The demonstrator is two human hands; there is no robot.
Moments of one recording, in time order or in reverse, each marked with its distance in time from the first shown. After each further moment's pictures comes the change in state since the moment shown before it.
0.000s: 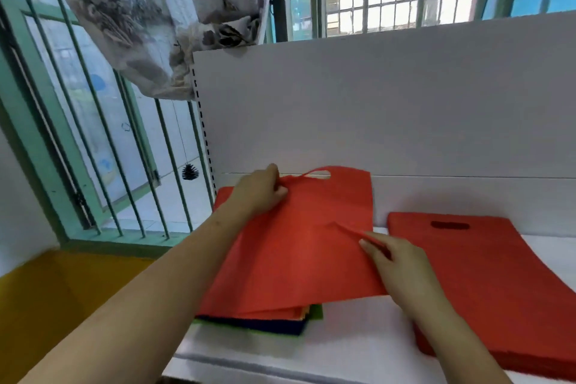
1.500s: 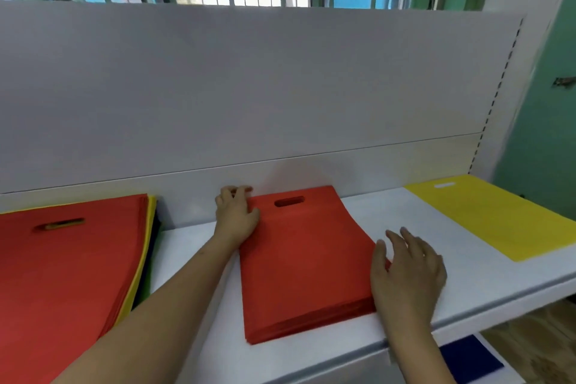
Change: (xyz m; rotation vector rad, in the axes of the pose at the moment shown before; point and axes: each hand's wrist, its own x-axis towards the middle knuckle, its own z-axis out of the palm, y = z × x) left_hand 0.026 0.226 0.176 -0.539 -0.149 0.044; right_hand -0.078 0.159 -0.138 -0.546 0.689 0.499
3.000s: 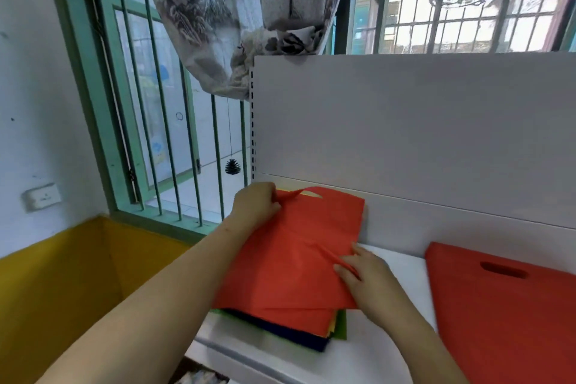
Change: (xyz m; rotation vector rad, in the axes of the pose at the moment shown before) left_hand -0.094 -0.170 -0.285 0.590 0.299 -0.273; right_hand -0.118 -0.264 0.058 0.332 -0.944 -0.831
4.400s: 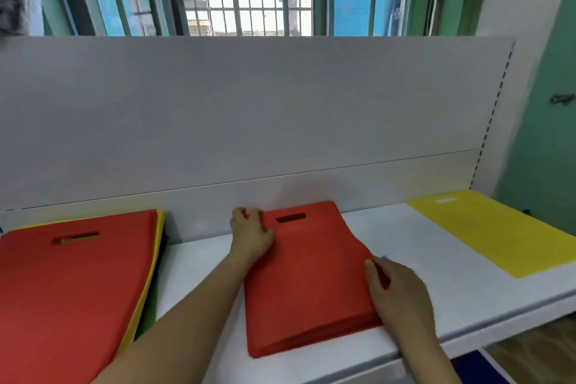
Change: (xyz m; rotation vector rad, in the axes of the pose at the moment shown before) left_hand -0.052 0.327 0.161 -0.576 -0.286 0.249; right_hand -0.206 0.213 -0.112 -0.202 0.706 0.730
